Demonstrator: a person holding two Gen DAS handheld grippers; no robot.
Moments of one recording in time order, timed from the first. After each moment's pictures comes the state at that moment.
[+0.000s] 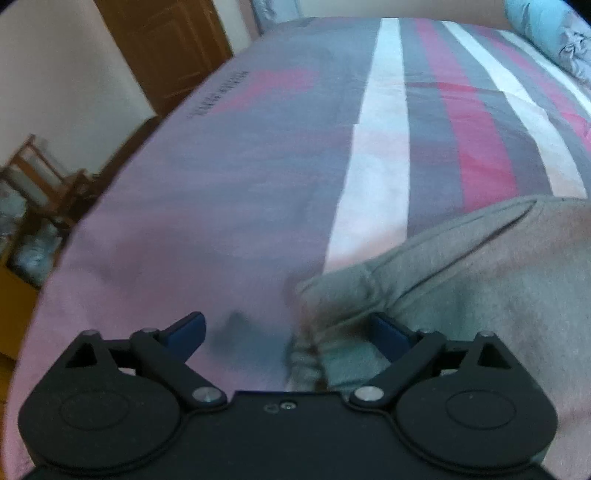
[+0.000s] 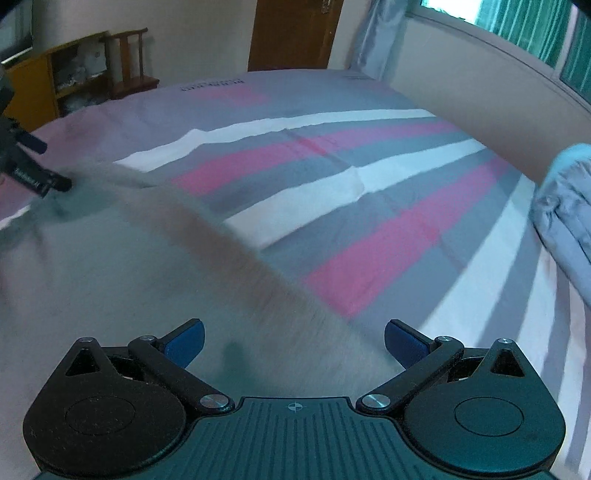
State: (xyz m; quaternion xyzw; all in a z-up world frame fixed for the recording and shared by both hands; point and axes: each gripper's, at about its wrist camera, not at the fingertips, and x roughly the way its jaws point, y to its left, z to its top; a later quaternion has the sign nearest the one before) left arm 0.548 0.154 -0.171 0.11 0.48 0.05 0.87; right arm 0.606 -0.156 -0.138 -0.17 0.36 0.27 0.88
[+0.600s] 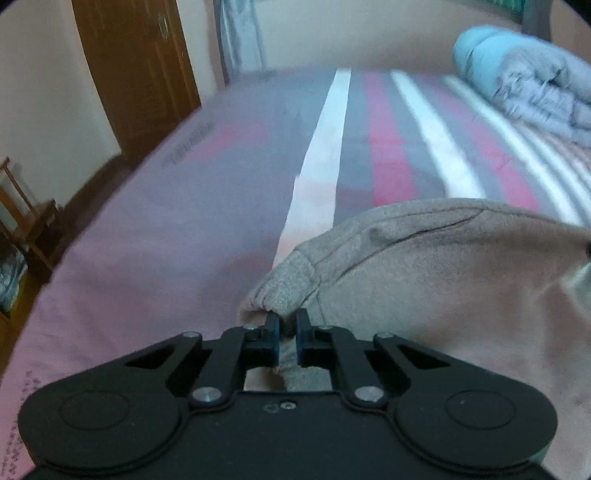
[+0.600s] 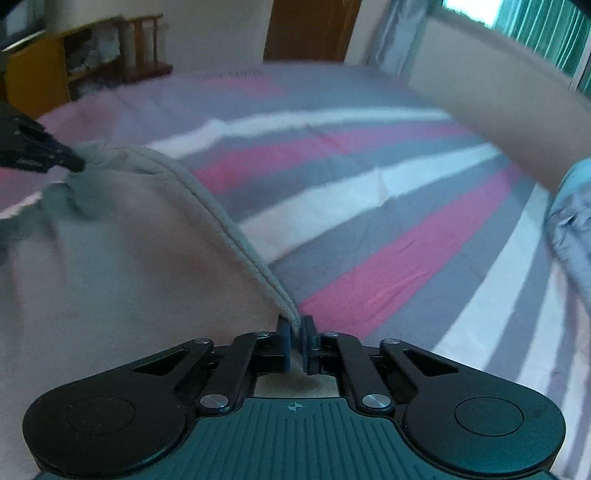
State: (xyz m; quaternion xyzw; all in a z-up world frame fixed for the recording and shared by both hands) left arm 0.455 0.141 -0.099 0.09 0.40 -0.01 0.91; right arm 0.544 -0.142 -0.118 -0.19 0.34 0.28 0.88
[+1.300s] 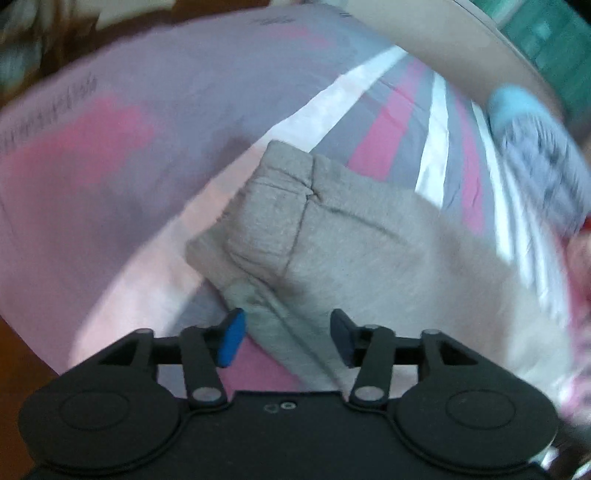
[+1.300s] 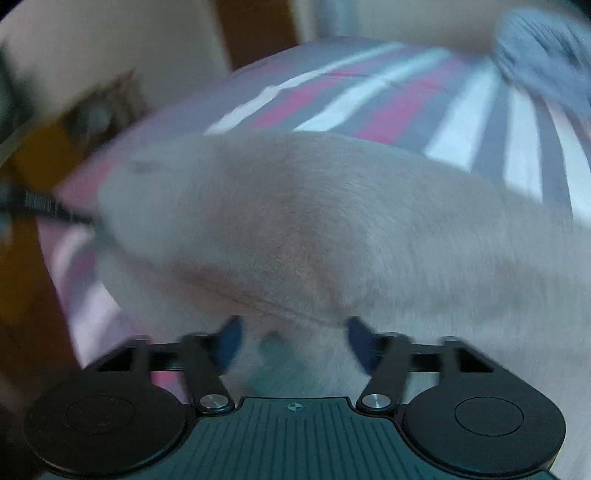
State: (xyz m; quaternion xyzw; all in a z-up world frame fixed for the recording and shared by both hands) left arm 0.280 0.206 -0.113 -0.21 0.51 0.00 0.83; right arm 0.287 -0.188 -0.154 0.09 0.43 0.24 0.86
